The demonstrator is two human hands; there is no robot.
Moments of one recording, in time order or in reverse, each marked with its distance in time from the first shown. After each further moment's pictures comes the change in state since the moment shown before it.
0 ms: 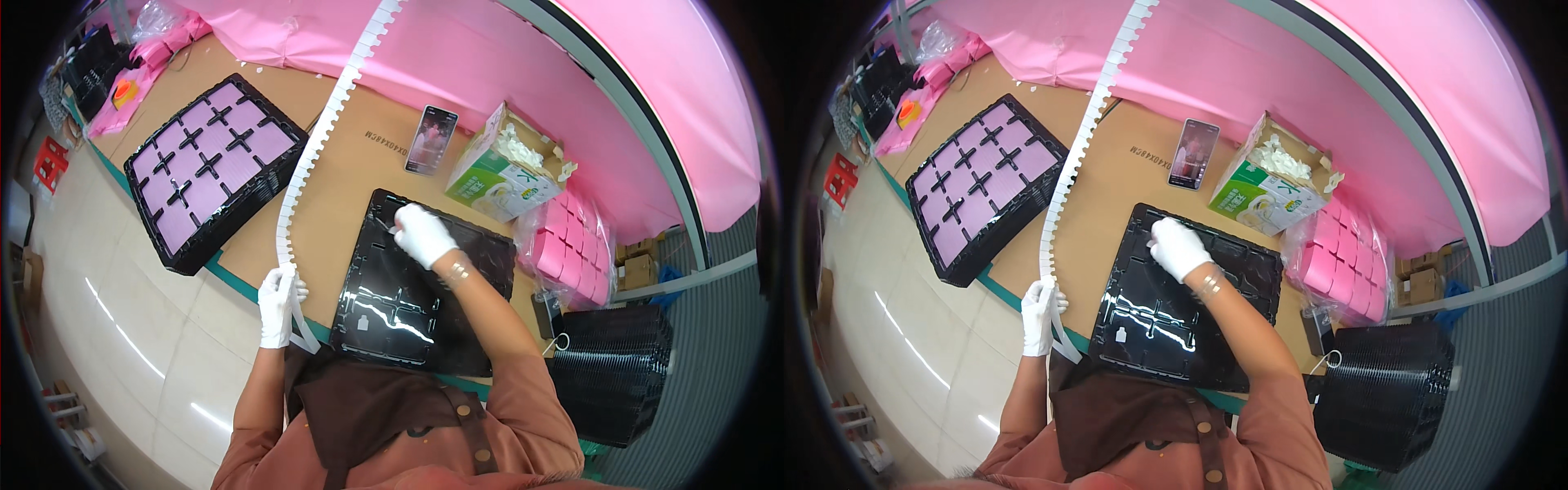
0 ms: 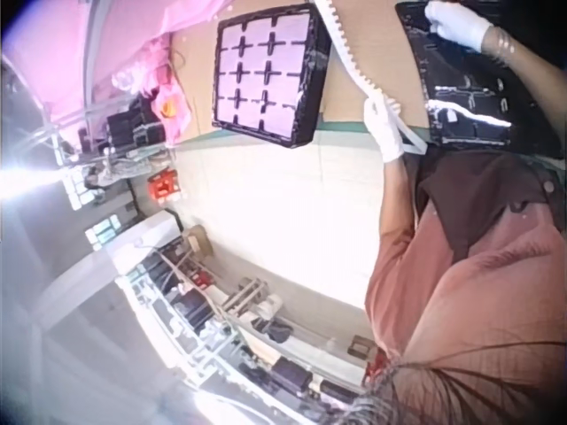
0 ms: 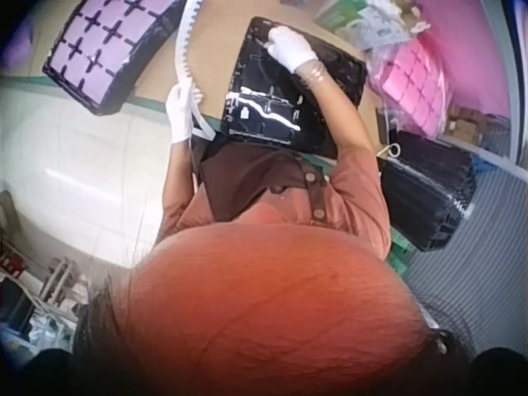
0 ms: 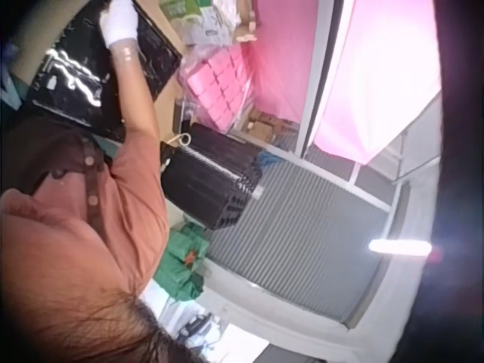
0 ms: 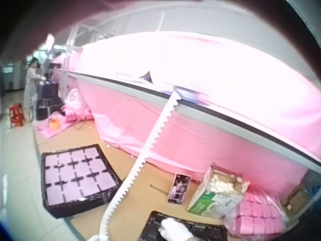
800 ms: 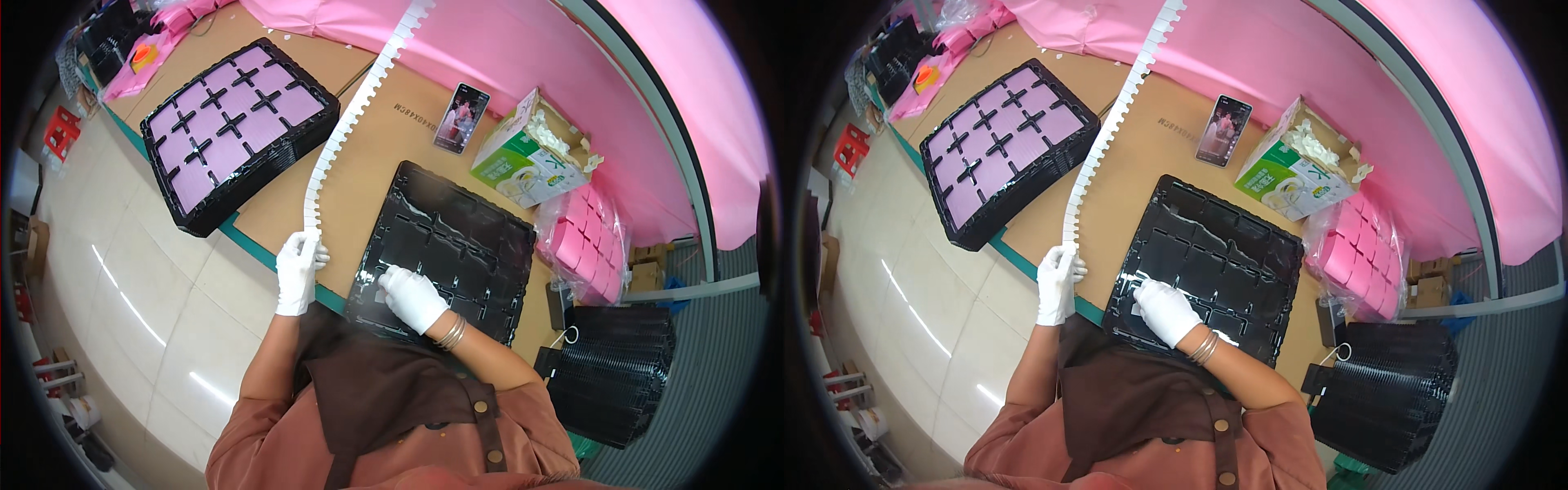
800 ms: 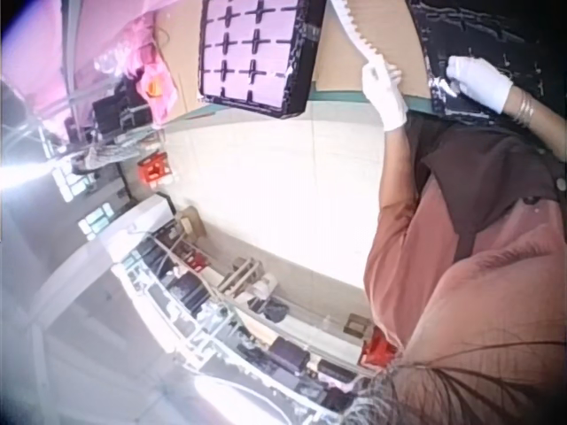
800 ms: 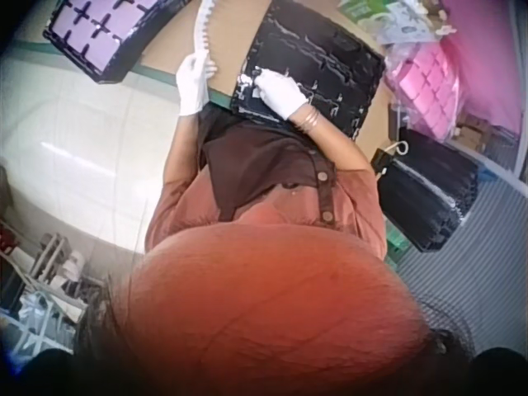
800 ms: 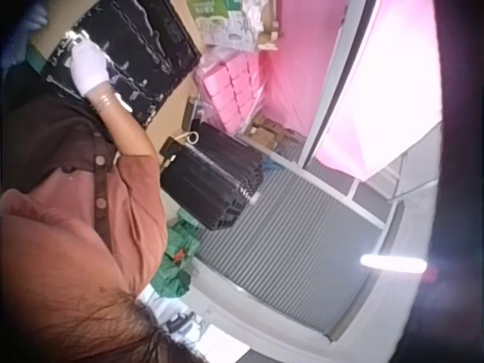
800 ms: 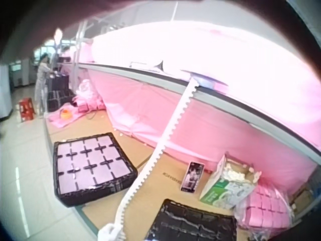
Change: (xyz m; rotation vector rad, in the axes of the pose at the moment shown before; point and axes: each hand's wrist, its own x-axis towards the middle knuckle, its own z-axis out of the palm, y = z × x) left_hand -0.001 -0.006 0.004 0.065 0.032 0.030; right_hand -0.114 -0.077 0.059 -0.014 -0.117 -0.293
